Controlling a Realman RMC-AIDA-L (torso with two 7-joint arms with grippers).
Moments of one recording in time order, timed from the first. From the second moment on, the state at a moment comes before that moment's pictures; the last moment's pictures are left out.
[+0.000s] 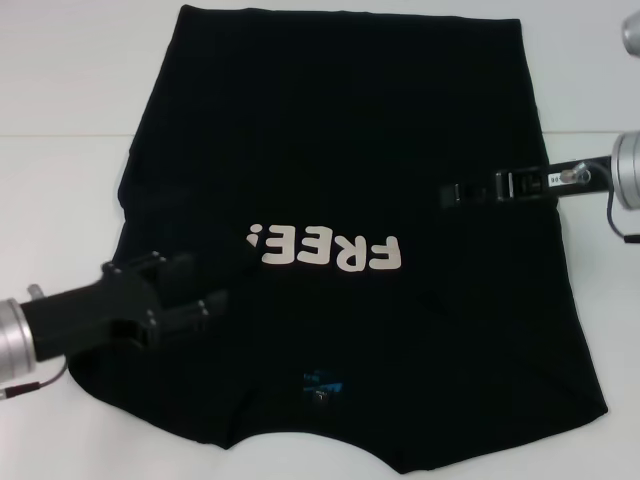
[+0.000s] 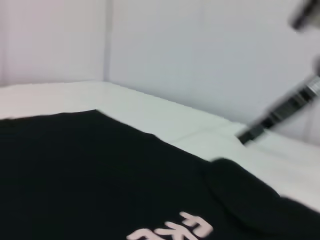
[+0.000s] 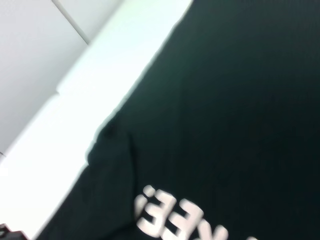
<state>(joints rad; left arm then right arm) -0.42 -2.13 0.53 0.68 2.01 1.48 -1.23 0.78 2.06 -0.72 -0.80 -2.32 -1.30 2.29</state>
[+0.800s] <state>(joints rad) -0.50 -1.89 0.58 0.74 2.28 1.59 -2.34 0.57 2.09 -0.77 -0.44 -1.96 -1.40 1.08</state>
